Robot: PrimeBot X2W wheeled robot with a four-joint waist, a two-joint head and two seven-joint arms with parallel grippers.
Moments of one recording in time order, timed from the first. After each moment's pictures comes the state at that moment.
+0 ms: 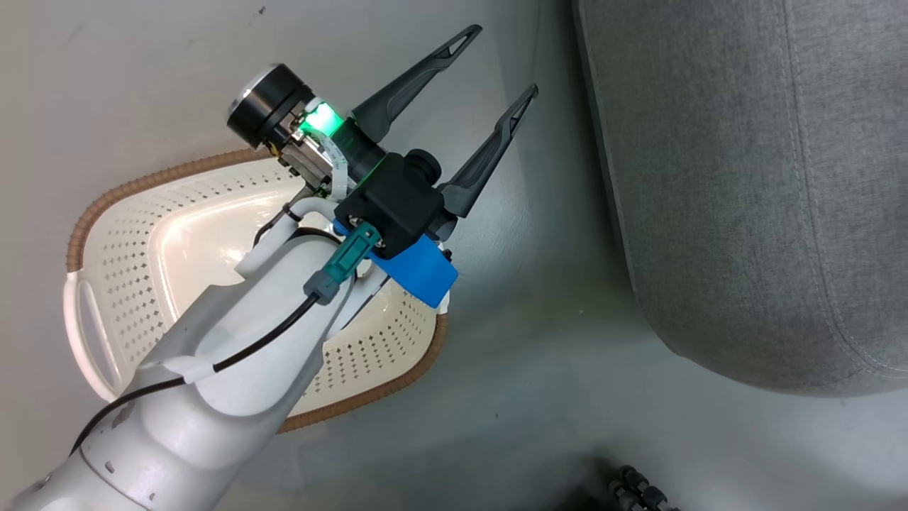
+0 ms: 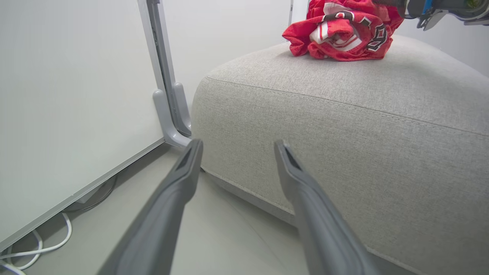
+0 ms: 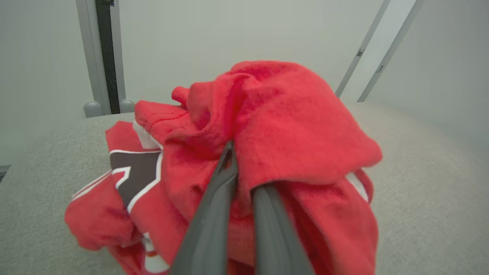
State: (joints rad) left arm -0.86 0.25 -0.75 0.27 -0.15 -0.10 -0.22; right arm -0.95 -0.41 -0.41 0.69 0.16 0.13 -0.26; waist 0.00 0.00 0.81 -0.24
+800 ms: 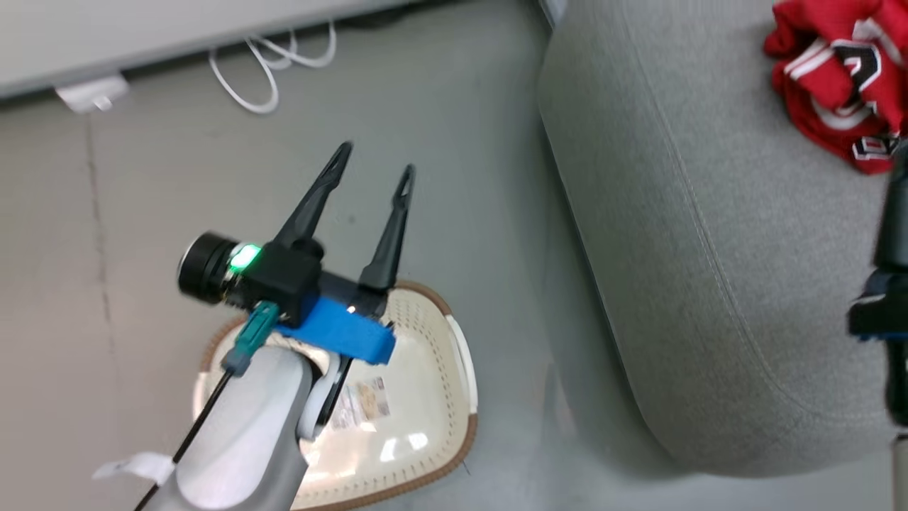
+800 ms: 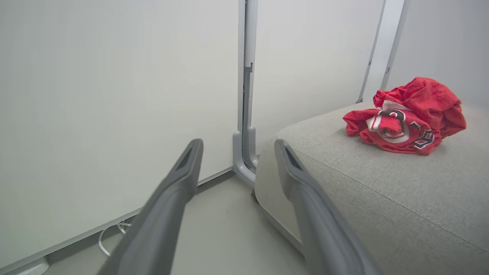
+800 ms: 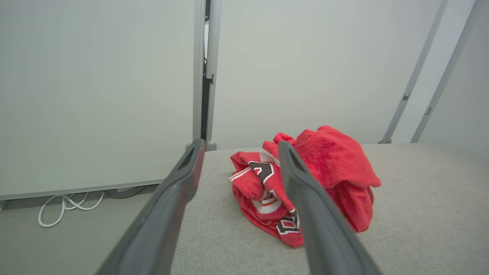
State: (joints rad) left arm -0.52 0.18 -0.49 0.29 -0.25 -0.02 -0.26; right arm -0.39 -0.23 -0.26 0.21 0.14 0.13 -0.26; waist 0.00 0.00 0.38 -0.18
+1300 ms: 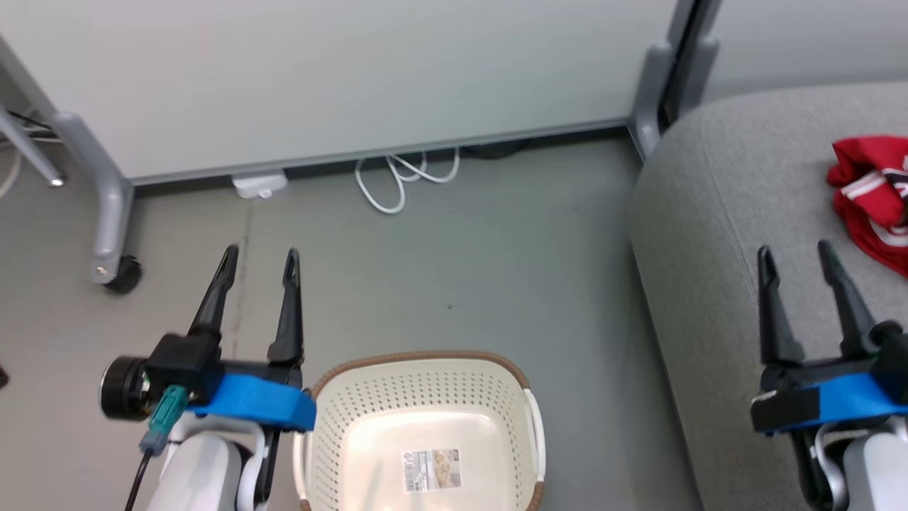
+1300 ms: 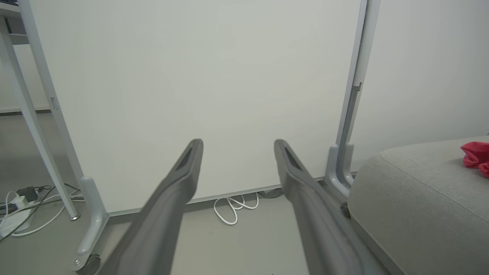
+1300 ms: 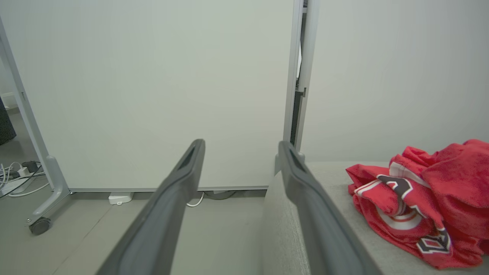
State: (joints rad) left arm -0.25 0.15 -0.21 0.27 -0.22 -0.04 -0.26; right arm -0.20 -0.15 -0.10 0.18 0.14 0.13 -0.26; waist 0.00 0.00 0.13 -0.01
